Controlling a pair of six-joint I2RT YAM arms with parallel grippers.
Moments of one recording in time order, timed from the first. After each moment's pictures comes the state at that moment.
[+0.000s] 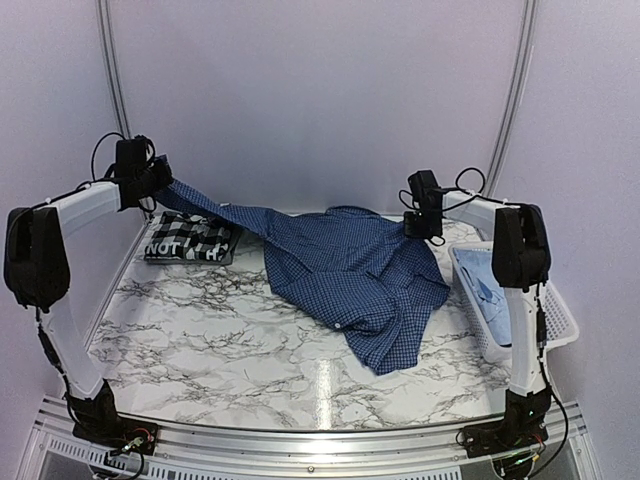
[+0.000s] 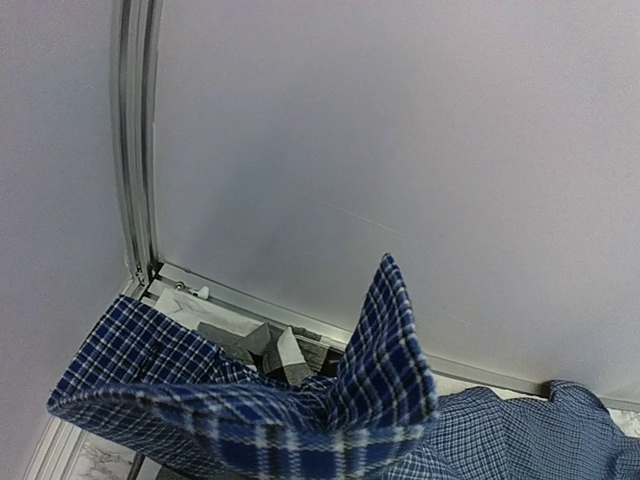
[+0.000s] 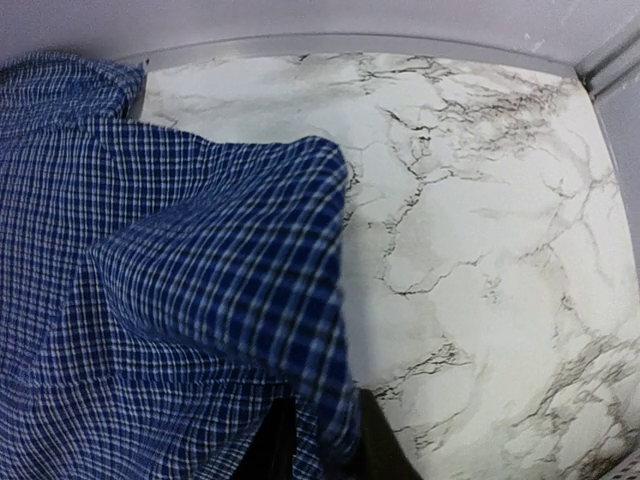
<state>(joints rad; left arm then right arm) -0.06 1.82 1.50 -0.03 -0.13 -0.38 0.25 2.30 1.93 -0.58 0.26 0.25</state>
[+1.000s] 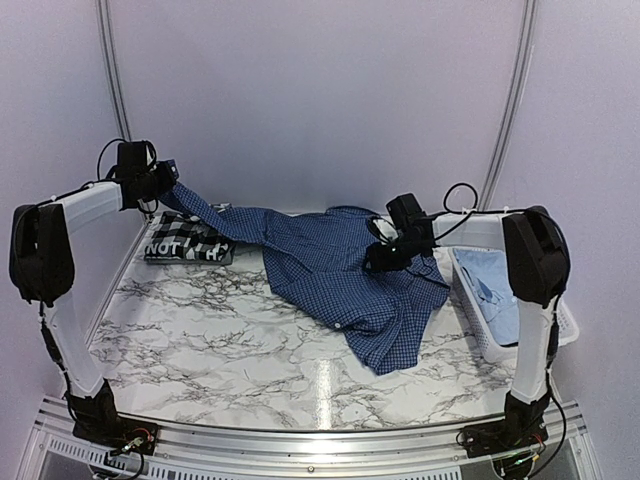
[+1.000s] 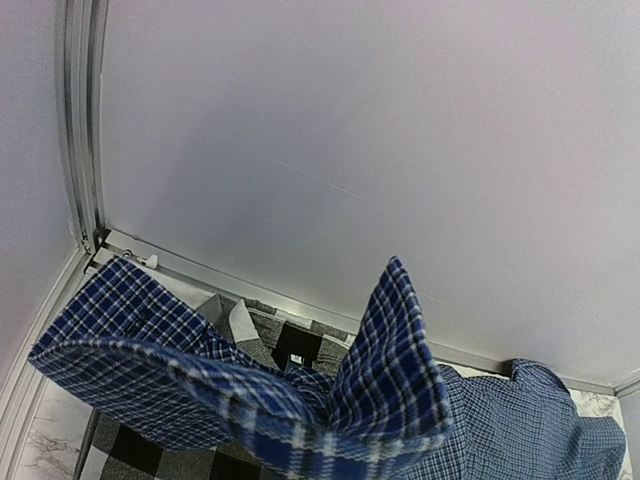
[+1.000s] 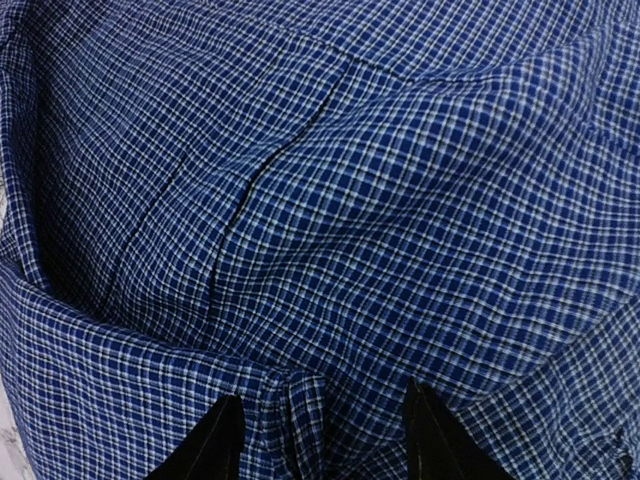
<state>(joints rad) -0.03 1.87 1.54 -0.06 0.03 -0.45 0.44 2.05 1.48 -0.39 -0.20 0.16</state>
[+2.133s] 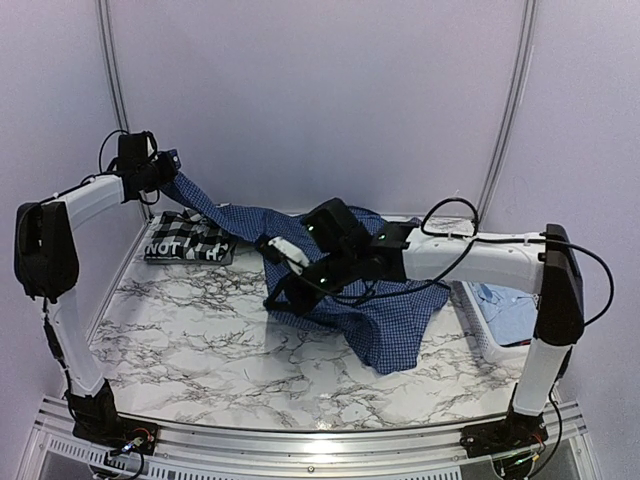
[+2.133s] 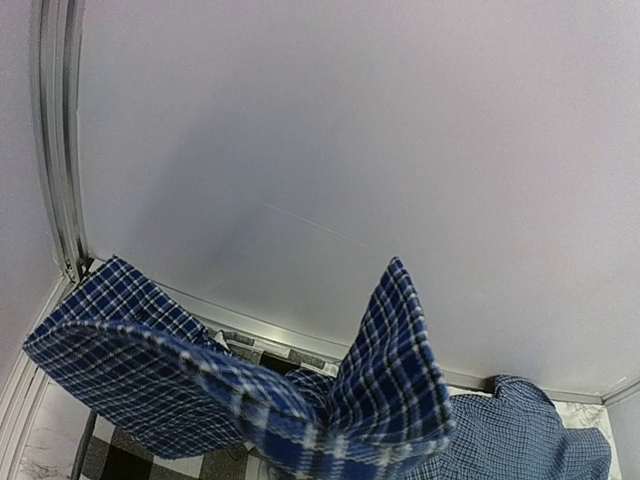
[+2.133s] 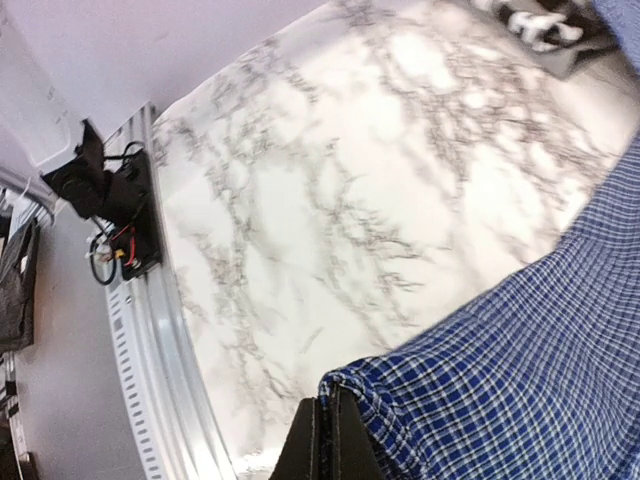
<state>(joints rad) -0.03 1.91 1.63 -0.07 0.05 -0.45 0.97 1.84 1.52 -0.41 -0.39 0.19</state>
